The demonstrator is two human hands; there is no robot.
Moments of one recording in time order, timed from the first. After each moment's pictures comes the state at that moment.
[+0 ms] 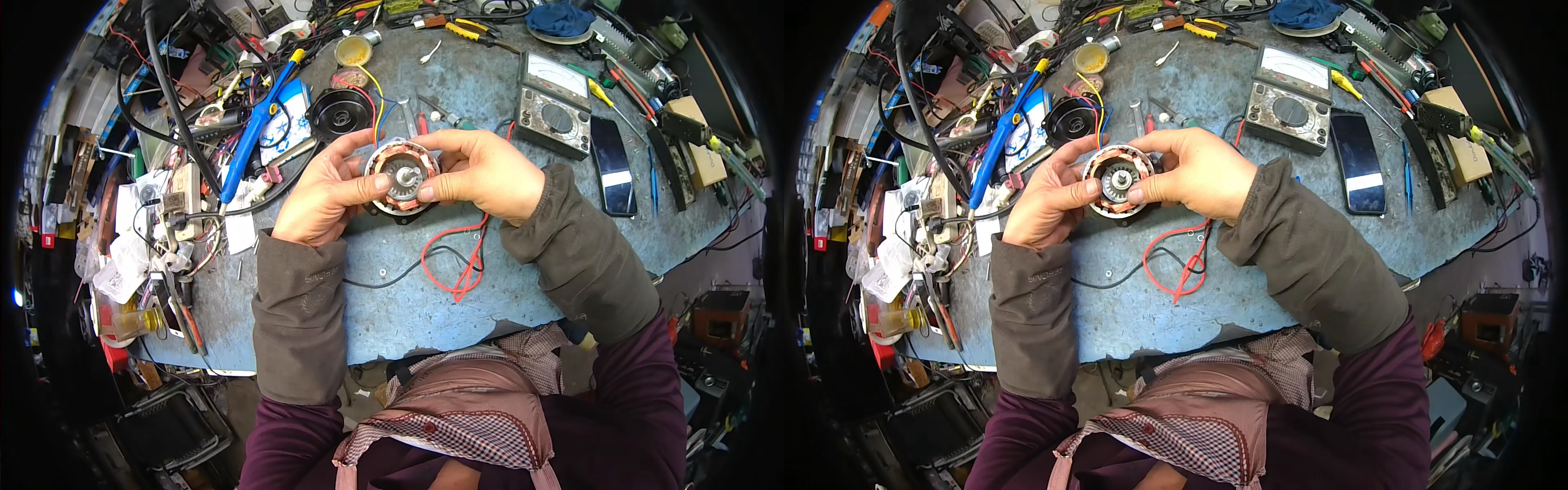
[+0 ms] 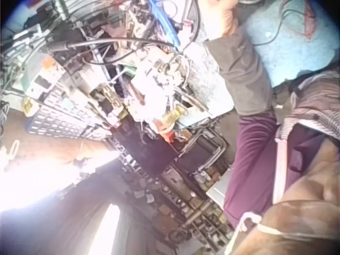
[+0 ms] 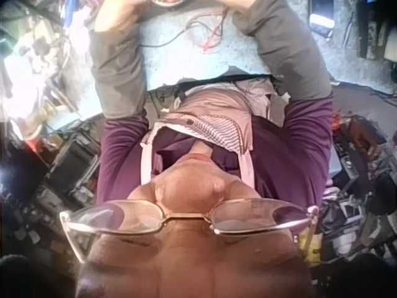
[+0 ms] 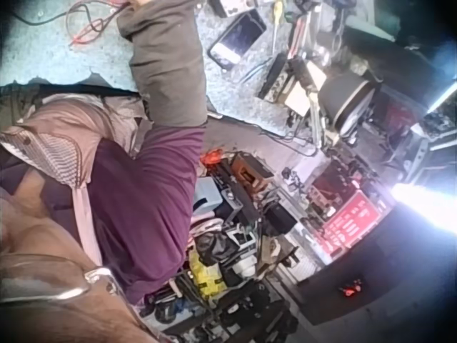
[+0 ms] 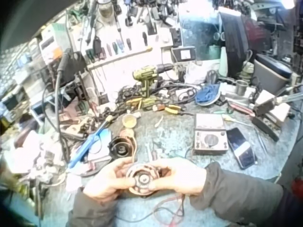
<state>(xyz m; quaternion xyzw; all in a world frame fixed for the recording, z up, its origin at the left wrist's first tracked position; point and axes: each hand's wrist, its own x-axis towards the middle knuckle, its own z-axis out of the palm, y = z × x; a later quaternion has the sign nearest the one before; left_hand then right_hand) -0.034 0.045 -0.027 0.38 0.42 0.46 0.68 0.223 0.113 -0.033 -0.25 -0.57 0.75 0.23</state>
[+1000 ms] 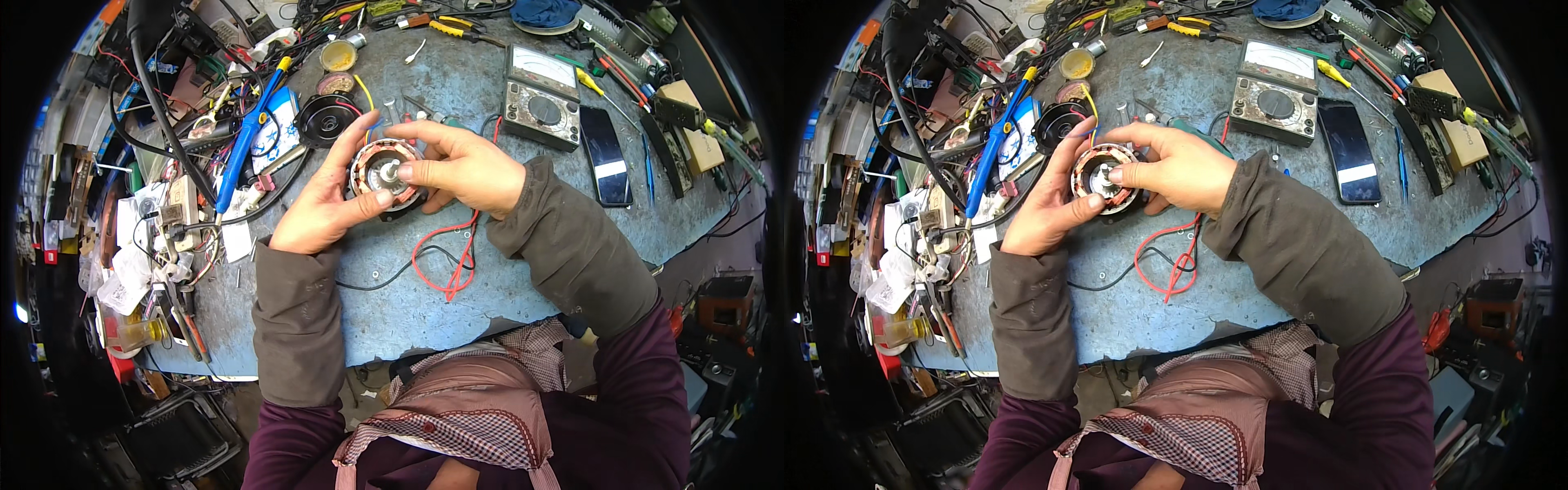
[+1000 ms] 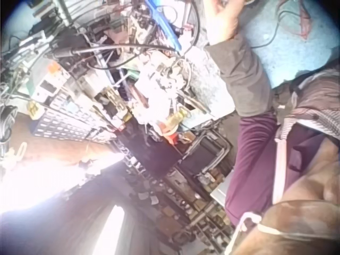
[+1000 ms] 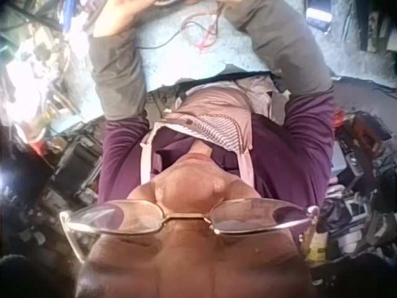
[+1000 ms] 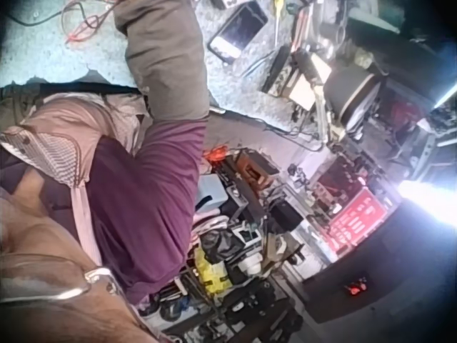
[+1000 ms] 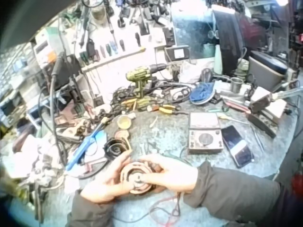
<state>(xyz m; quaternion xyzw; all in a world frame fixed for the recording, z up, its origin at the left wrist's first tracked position) -0.013 0.042 -0.017 0.58 0.39 0.43 0.56 0.224 0.110 -0.018 -0.28 -0.60 0.72 0.22</state>
